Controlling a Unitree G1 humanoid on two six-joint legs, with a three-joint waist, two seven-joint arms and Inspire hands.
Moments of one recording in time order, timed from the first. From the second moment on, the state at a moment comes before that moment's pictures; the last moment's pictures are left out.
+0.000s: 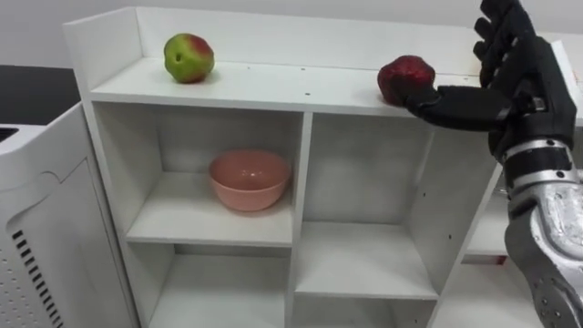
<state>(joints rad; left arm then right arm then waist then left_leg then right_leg) 0.01 0.22 0.07 1.06 0.25 0.10 -0.05 -0.65 -0.39 -0.05 0.01 0.24 0.07 -0.24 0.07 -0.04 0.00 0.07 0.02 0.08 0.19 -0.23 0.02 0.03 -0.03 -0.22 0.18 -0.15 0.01</state>
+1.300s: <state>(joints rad) -0.04 0.25 0.07 1.06 0.23 0.17 -0.09 -0.70 -0.42 -0.01 0.22 0.25 0.10 -0.15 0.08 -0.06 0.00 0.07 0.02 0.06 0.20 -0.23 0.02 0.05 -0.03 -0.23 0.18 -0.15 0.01</state>
